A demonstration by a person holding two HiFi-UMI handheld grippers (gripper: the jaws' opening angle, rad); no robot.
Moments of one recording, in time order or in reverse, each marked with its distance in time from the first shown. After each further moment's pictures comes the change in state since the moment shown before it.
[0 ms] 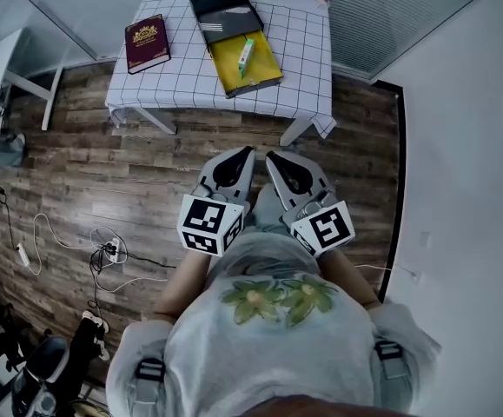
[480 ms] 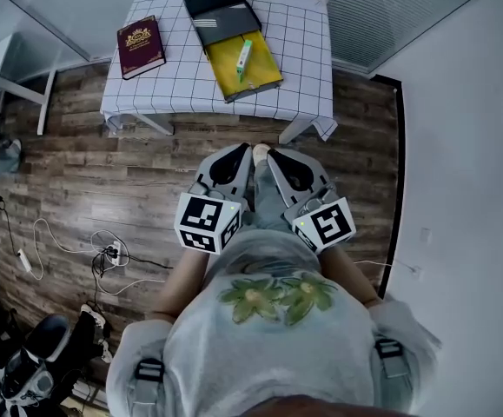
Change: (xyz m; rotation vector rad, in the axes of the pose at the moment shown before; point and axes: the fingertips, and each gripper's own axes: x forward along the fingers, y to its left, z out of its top) left arm 0.022 0.031 0.006 -0.011 0.024 -0.016; right arm 0.029 -0.023 -0.009 0.020 0.028 -0.025
